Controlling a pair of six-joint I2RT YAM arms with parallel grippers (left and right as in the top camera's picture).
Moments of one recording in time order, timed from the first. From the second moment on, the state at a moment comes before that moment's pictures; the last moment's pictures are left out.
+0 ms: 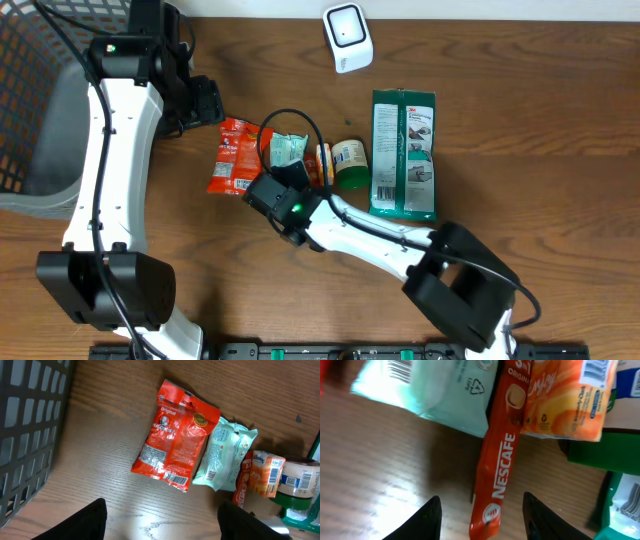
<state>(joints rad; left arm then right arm) -0.02 1.80 1.85 -1.36 0.04 -0.26 0.99 2.01 1.37 -0.70 0.39 0.54</state>
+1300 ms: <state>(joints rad) -0.02 1.80 1.85 -1.36 0.04 -0.26 0.59 1.50 1.37 -0.81 -0.23 0.37</state>
